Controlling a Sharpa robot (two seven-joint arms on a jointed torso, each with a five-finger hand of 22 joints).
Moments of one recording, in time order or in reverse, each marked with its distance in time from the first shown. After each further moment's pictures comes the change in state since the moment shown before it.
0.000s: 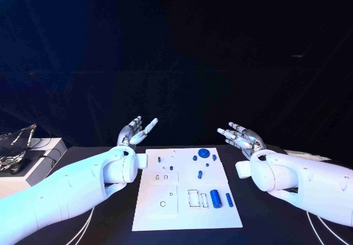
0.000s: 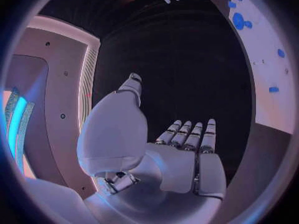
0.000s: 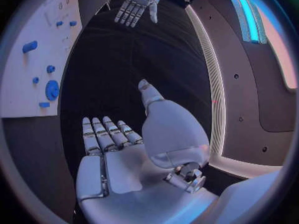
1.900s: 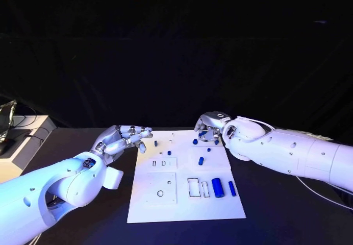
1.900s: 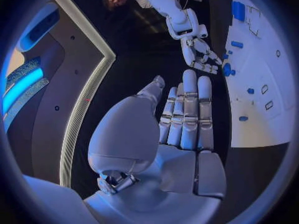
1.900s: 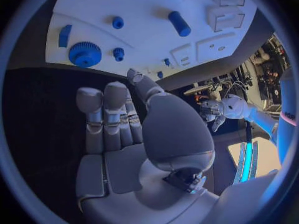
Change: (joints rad) left arm -0.017 -0.257 0.047 0.375 -0.165 0.374 -0.069; left_hand 0.114 0.189 0.101 -0.239 0.000 0.873 0.016 0.049 0.041 1.033 -0.082 0.049 0.041 1.086 -0.192 0.546 0.442 0.062 0.723 -0.239 0.949 0.516; right arm 0.118 0.160 -0.010 -0.241 -1.545 0.183 -0.420; right_hand 0.104 -0.127 0.201 -0.145 0.050 0.894 0.005 0.039 0.043 0.881 -0.186 0.034 0.034 1.187 -0.290 0.996 0.500 0.133 1.109 -0.303 0.982 0.797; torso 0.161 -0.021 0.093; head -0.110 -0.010
